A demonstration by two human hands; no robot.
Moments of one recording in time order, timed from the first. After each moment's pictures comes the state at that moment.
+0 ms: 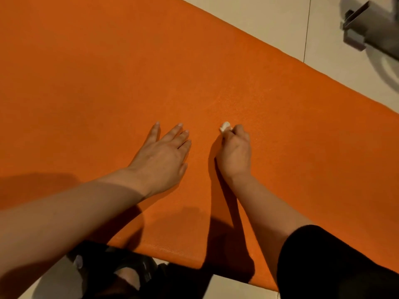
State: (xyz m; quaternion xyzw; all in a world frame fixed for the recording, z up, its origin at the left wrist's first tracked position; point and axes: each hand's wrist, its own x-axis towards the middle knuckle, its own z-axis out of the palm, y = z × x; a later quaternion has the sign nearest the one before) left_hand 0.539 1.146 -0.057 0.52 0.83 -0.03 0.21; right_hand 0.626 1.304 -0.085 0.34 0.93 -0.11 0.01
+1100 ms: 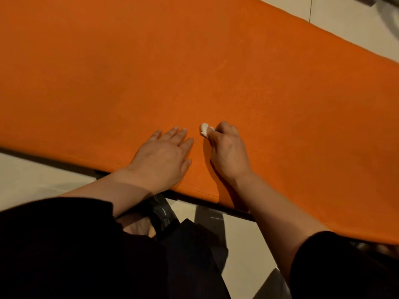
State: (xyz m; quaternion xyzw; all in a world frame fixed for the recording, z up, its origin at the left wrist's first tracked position) left_hand 0.597 1.075 -0.024 0.50 0.82 -0.04 0.27; right_hand 0.693 1.223 -0.067 0.22 0.96 -0.15 0.01
